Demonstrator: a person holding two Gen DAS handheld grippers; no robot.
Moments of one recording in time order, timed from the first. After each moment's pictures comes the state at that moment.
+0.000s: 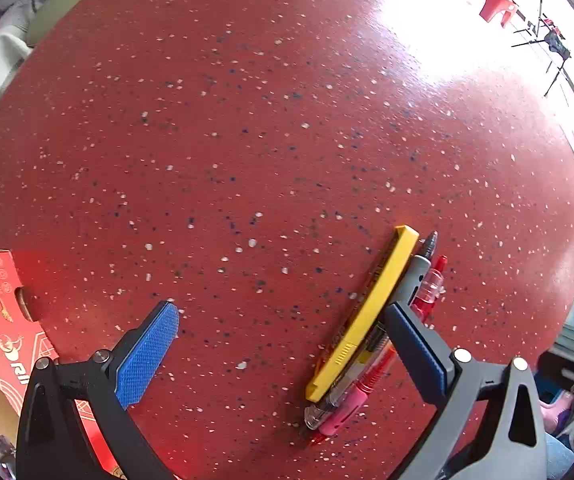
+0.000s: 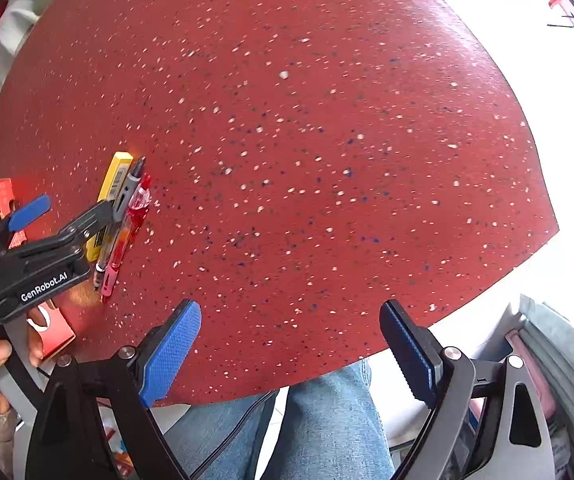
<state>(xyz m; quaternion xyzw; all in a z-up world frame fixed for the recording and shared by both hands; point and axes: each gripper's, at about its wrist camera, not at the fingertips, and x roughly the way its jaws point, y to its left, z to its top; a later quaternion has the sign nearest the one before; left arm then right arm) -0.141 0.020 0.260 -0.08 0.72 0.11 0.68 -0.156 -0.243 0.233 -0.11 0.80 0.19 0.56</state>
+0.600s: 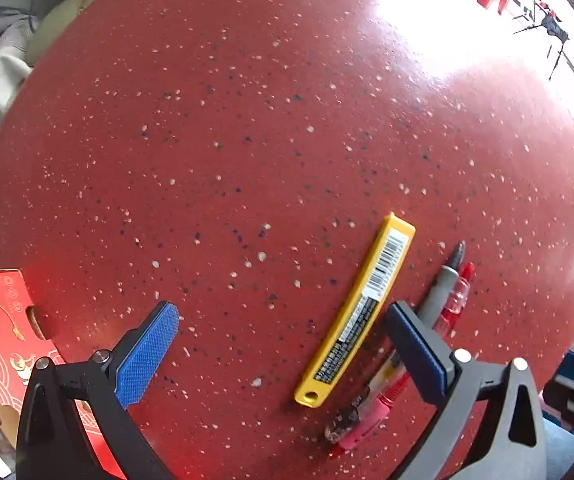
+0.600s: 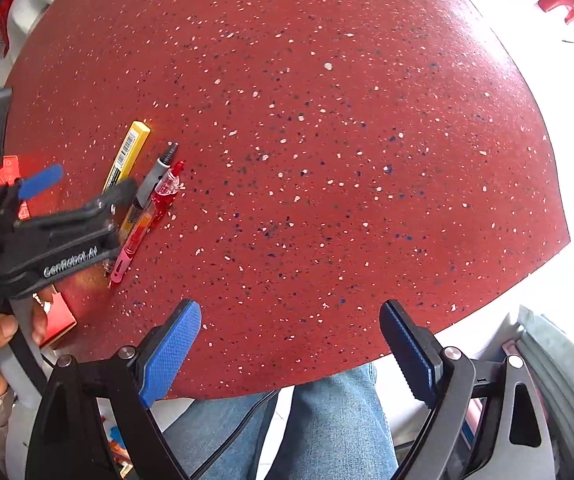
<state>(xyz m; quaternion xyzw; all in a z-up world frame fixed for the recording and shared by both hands) -0.118 0.007 0.245 -0.05 0.71 0.12 0.69 -0.172 -0.223 0.235 -0.13 0.80 0.21 0.55</state>
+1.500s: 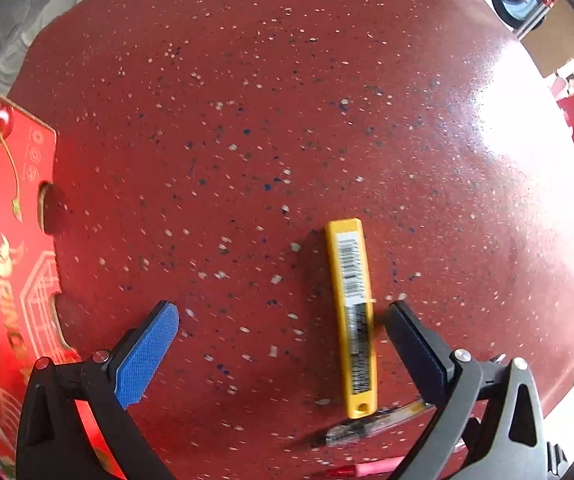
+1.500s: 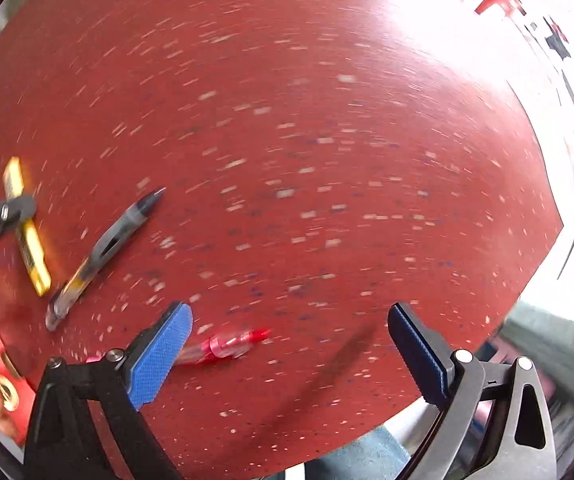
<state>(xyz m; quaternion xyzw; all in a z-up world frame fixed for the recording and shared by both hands) -0.219 0.061 0.239 -0.25 0.65 0.29 0.66 -0.200 -0.175 0.199 -0.13 0.76 0.09 0.63</state>
